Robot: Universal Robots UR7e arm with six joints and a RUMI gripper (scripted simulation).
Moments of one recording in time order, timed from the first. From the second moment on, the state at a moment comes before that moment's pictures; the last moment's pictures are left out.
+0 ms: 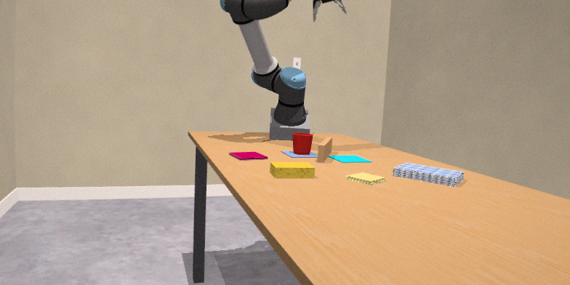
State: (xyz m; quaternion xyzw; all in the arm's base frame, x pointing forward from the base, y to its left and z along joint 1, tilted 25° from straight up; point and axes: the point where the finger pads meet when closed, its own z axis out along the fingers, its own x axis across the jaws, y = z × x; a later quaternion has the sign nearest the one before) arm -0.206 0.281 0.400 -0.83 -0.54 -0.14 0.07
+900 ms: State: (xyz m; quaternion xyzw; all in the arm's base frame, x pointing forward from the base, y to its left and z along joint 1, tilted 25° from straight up) arm -0.205 0.282 0.399 -0.83 -0.54 -0.14 0.07
